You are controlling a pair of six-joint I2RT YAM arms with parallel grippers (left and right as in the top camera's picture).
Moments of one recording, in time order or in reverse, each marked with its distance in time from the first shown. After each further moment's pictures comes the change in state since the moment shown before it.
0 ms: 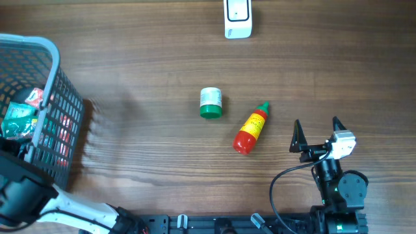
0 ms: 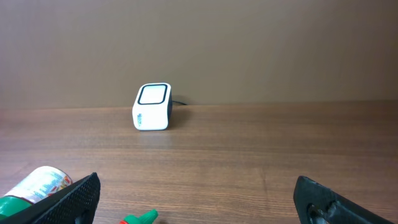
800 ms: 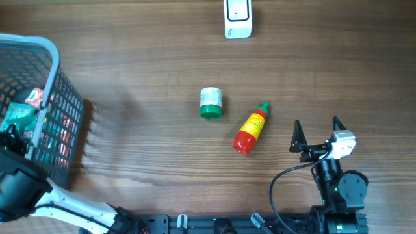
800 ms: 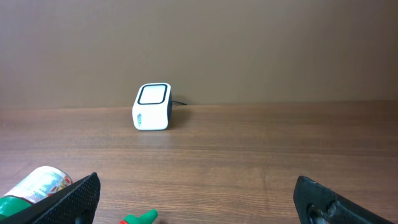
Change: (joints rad) left arm 0.000 0.075 0.015 -0.082 0.168 0.323; right arm 0.000 0.000 0.000 0.000 0.000 0.000
